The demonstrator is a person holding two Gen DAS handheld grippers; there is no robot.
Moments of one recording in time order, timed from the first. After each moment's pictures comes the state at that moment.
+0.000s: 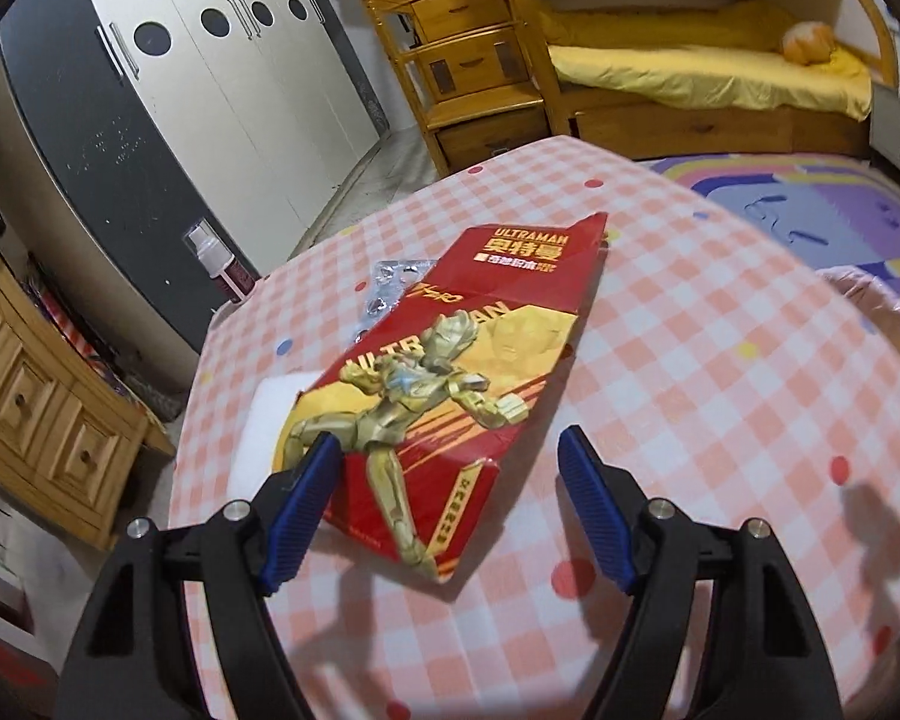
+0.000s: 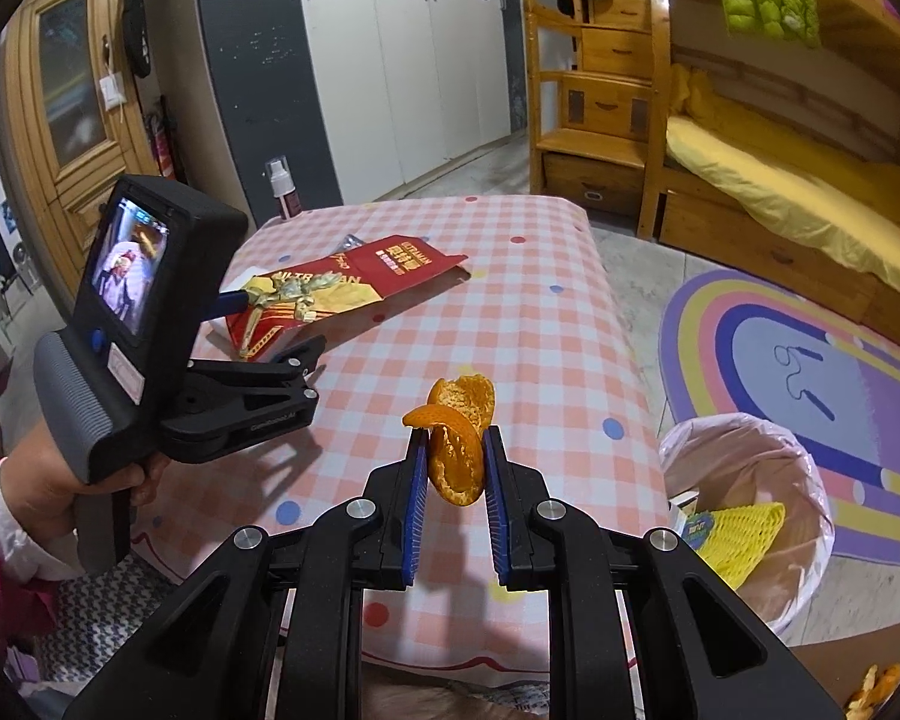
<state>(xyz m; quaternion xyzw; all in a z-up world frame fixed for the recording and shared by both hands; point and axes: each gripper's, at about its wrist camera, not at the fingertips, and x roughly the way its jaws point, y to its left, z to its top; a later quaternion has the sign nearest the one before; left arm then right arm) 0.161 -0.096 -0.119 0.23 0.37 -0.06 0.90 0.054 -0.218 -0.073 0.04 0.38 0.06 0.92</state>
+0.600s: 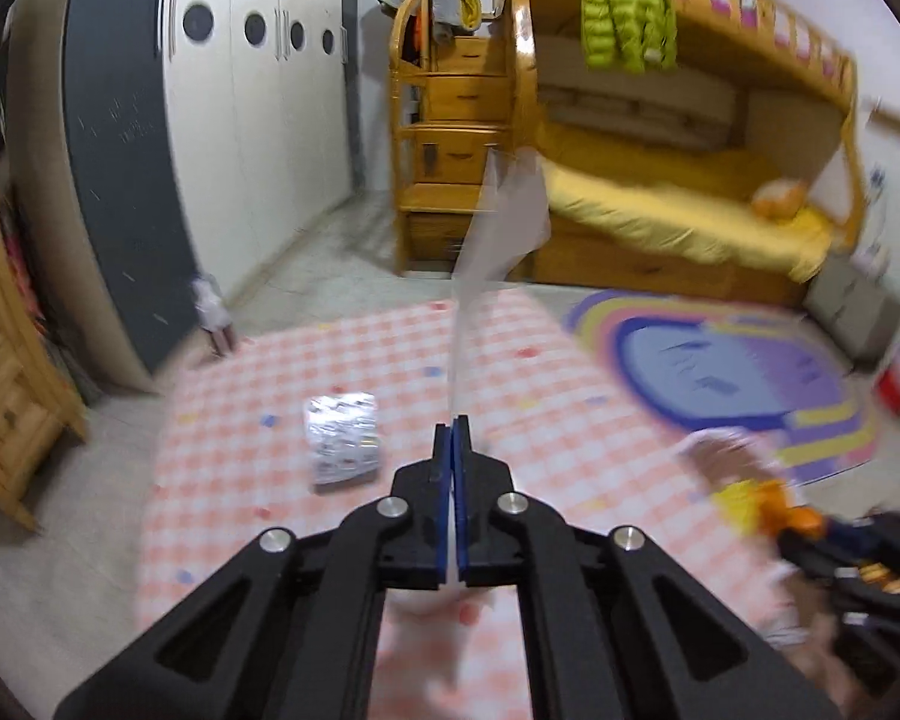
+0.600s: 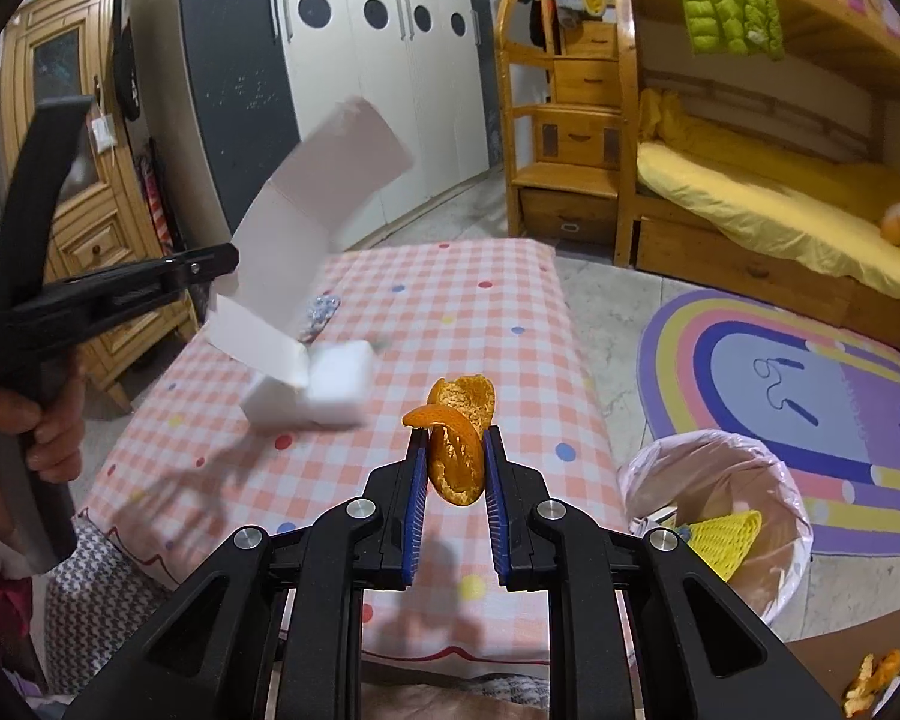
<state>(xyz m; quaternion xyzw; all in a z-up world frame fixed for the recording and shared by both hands) 0.121 -0.067 -0.011 0.04 0.32 -0.17 0.93 0.024 -0.240 -0.044 0.05 0.33 0.03 0.94</state>
